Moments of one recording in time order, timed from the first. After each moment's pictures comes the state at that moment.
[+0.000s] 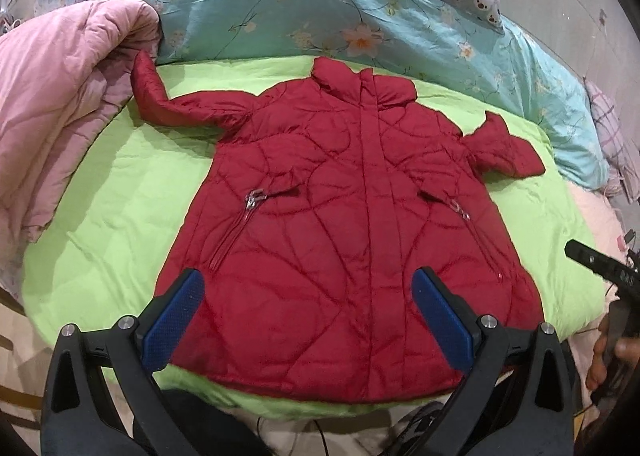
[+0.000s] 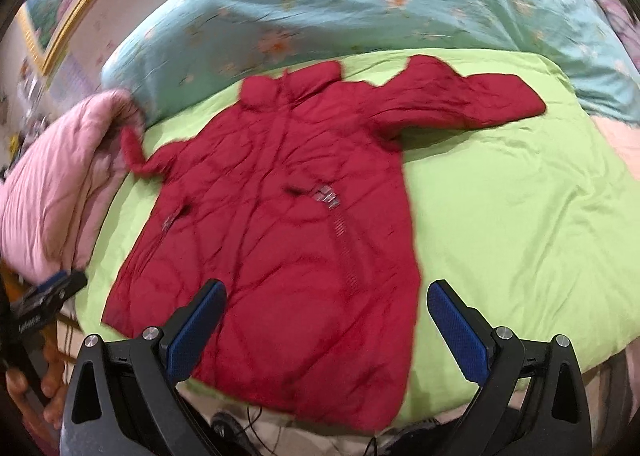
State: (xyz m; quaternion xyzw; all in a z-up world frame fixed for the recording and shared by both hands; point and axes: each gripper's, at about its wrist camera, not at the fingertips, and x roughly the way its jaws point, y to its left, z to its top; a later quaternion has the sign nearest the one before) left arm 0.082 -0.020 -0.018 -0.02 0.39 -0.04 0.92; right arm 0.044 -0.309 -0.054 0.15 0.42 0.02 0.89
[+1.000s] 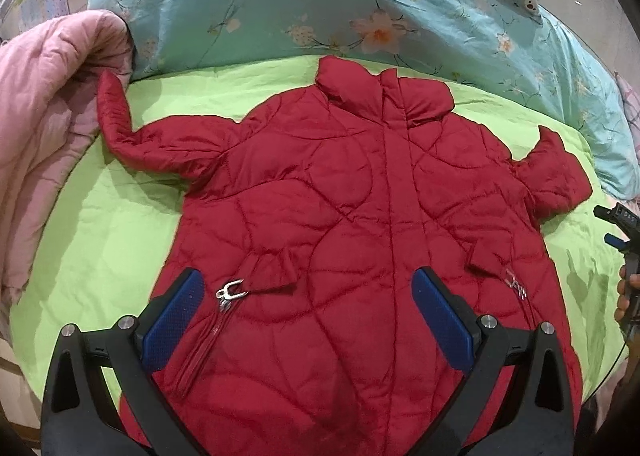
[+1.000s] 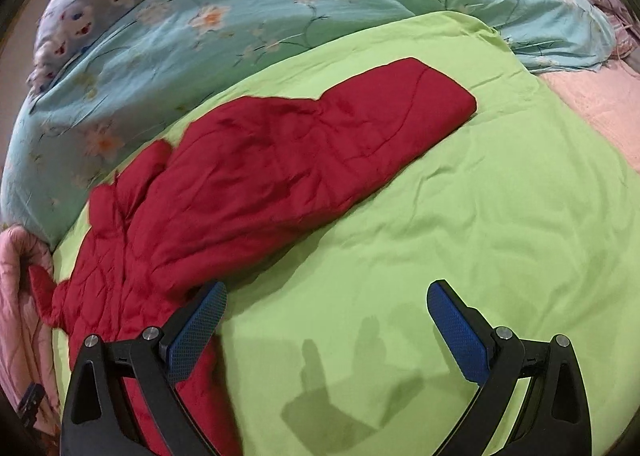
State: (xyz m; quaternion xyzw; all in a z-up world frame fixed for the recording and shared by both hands) left arm 0.224 -0.052 -0.052 0.00 0.42 -0.02 0.91; right arm 0.208 -0.511 -0.118 0.24 0.41 -0.12 0.87
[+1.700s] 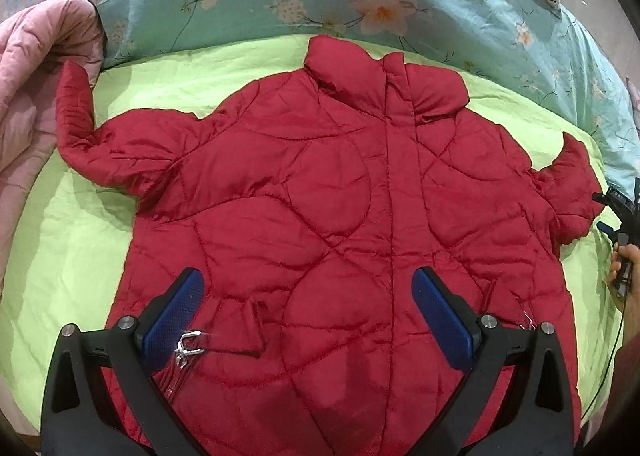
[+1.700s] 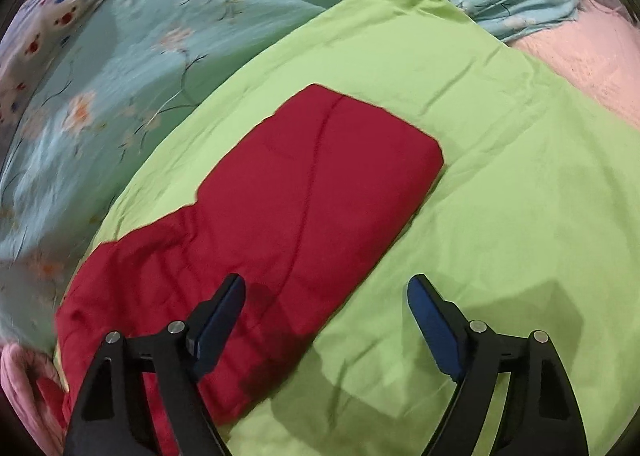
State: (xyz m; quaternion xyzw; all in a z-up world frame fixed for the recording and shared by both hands) left arm 0.286 -0.068 -0.088 -0.01 0.45 -0.02 0.89; right arm 0.288 -0.638 -0.170 0.34 0.37 -0.19 0.84
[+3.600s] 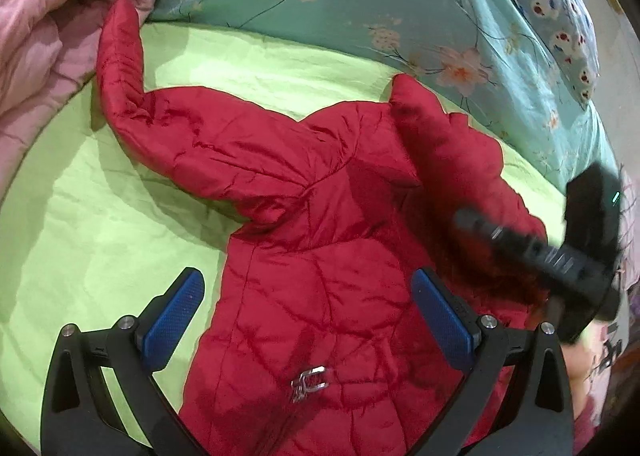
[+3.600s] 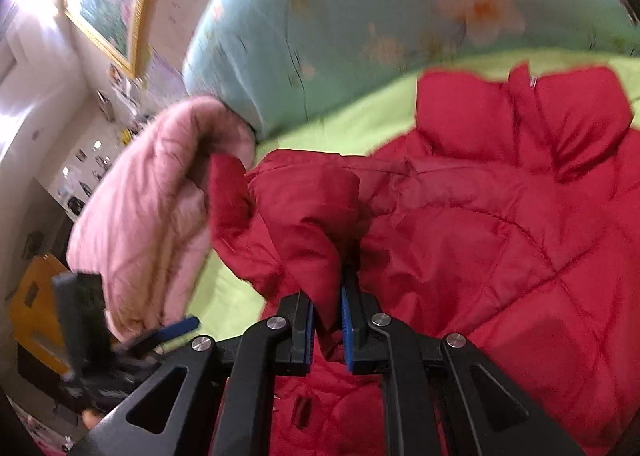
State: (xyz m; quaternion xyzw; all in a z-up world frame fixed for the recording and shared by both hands) left arm 0.318 0.078 -0.084 -0.14 0.46 -0.04 0.88; right arm 0.377 -0.134 -0.111 0.20 0.42 0.31 0.83
